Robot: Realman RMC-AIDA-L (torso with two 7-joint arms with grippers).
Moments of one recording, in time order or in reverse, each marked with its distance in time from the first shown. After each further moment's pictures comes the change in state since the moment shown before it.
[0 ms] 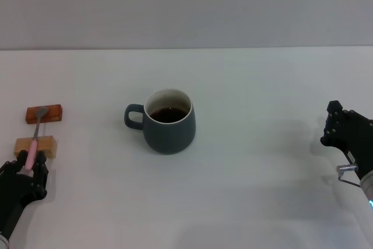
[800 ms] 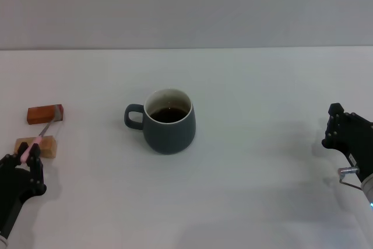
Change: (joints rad) left arm 0.026 0.000 0.009 -0.035 -0.001 0.092 0.112; right arm -0.009 0.000 0.000 0.002 0.000 0.000 0.000
